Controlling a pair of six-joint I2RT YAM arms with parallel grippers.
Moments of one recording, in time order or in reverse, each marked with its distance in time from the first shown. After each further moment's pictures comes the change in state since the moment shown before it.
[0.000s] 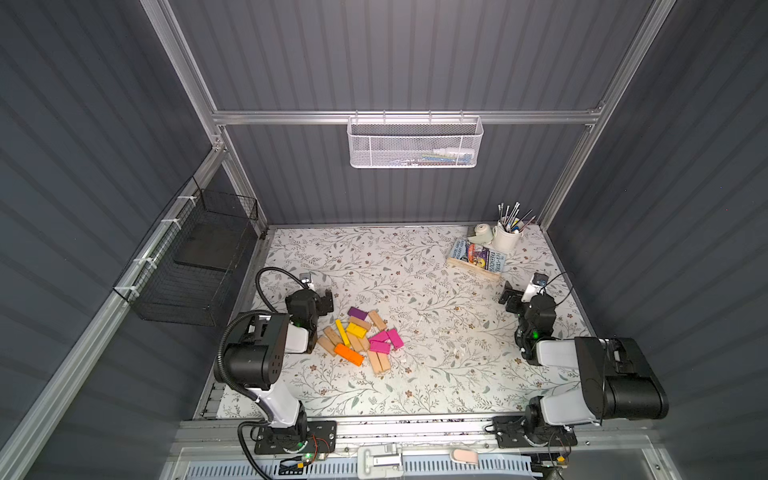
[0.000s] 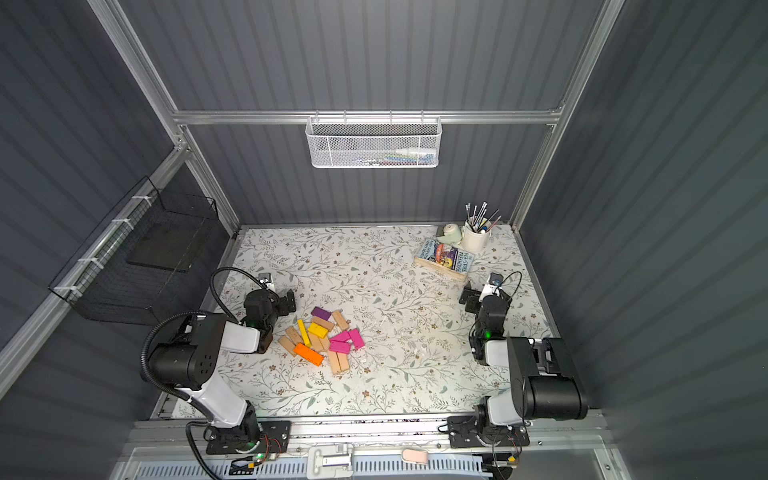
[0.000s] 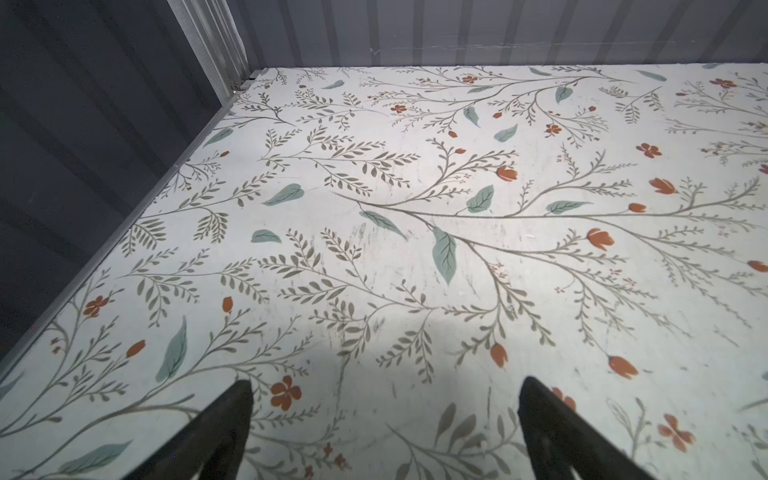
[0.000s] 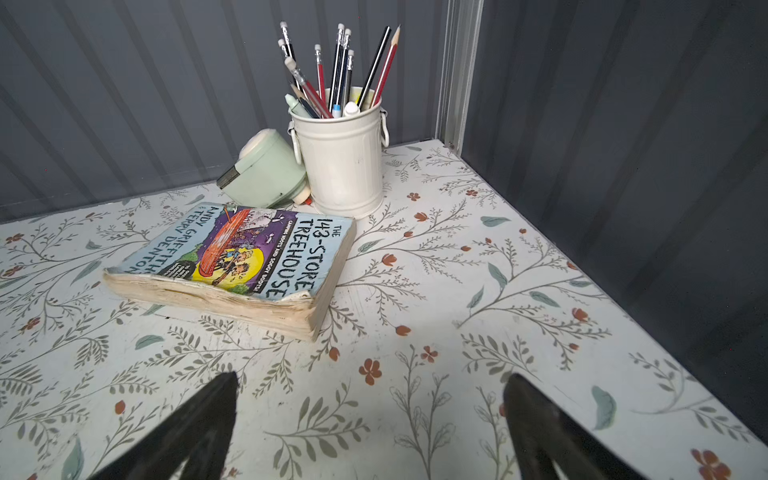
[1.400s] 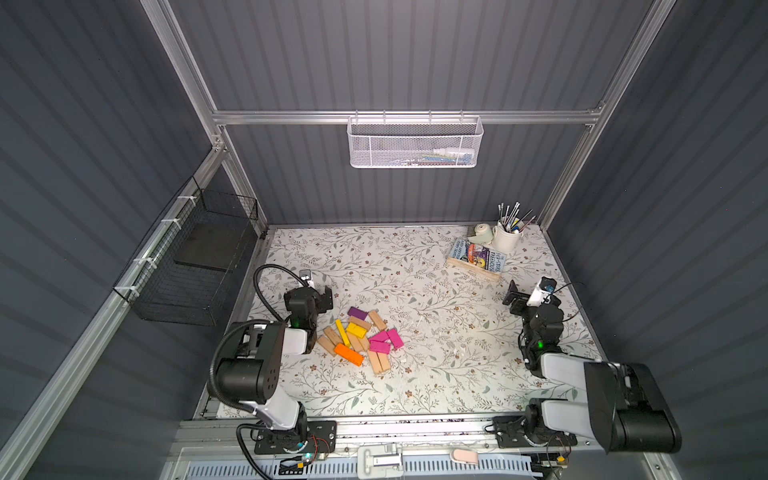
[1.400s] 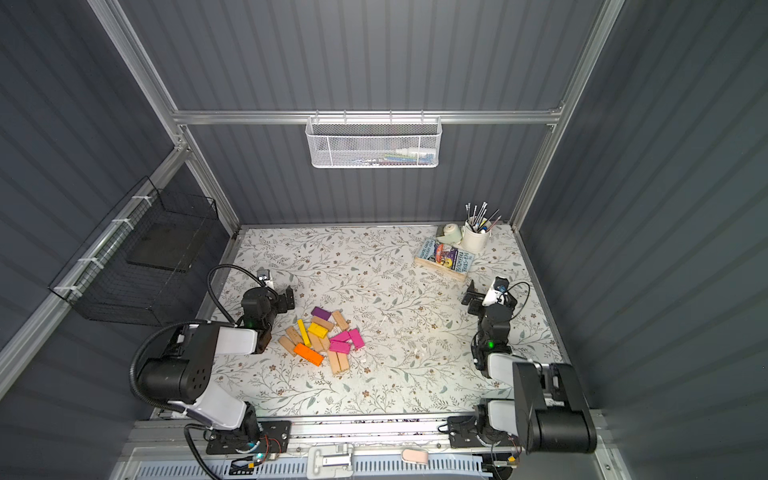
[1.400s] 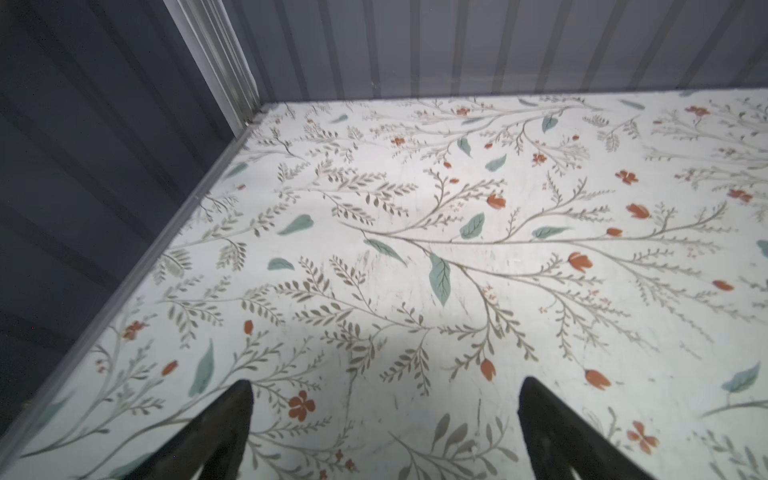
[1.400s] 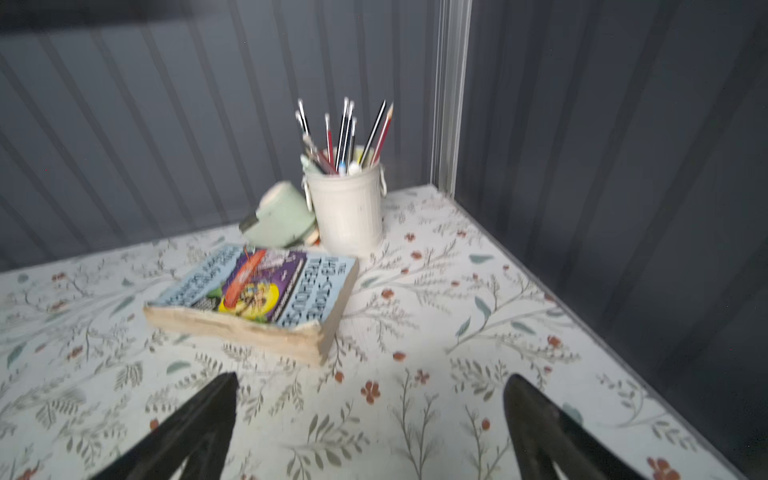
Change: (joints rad) left arm -0.046 -0.157 0.011 -0.115 -0.047 0.032; right arm 0.004 -0.249 -0.066 -0.044 0.021 0.002
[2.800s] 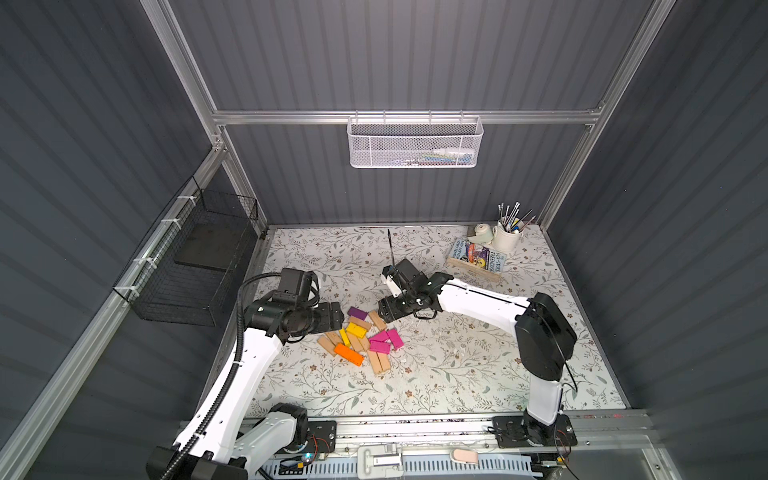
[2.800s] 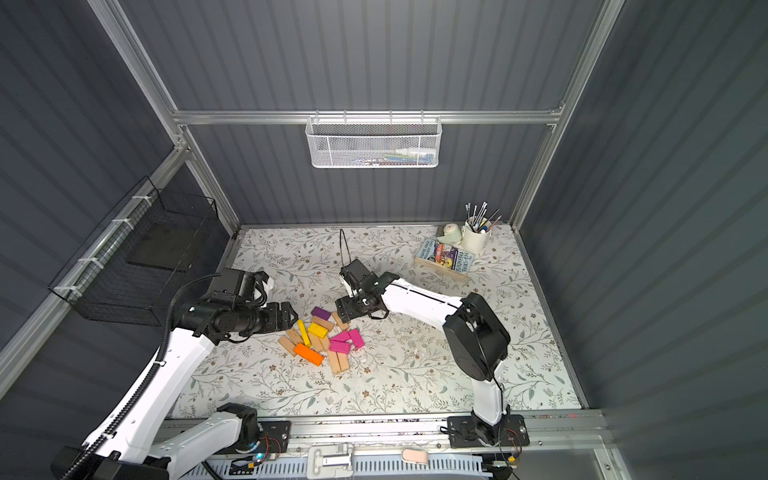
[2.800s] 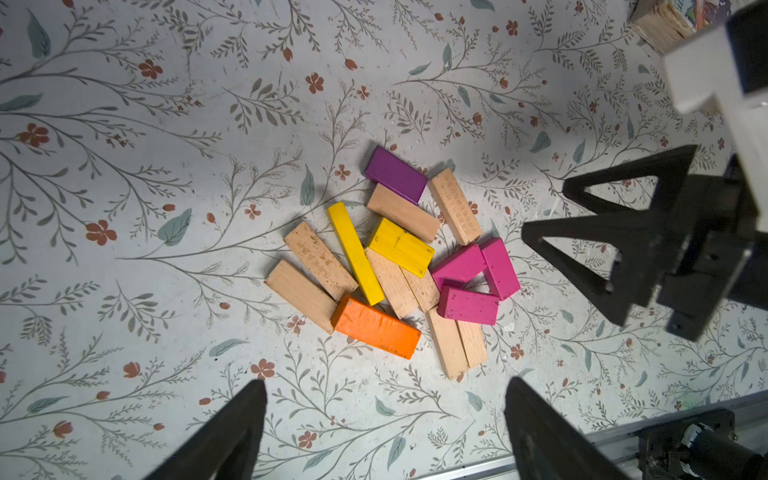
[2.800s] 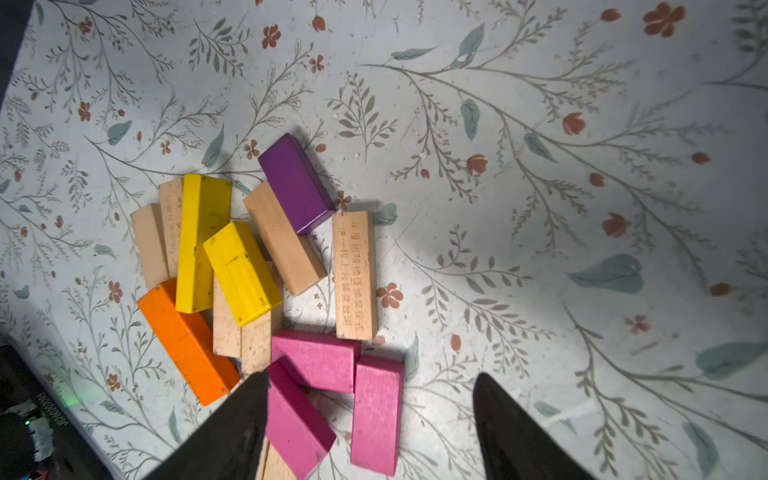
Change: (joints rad) left arm -0.139 -0.521 0.564 -1.759 0.396 -0.346; right arm 0.876 0.730 1.246 -1.437 -0.311 0.260
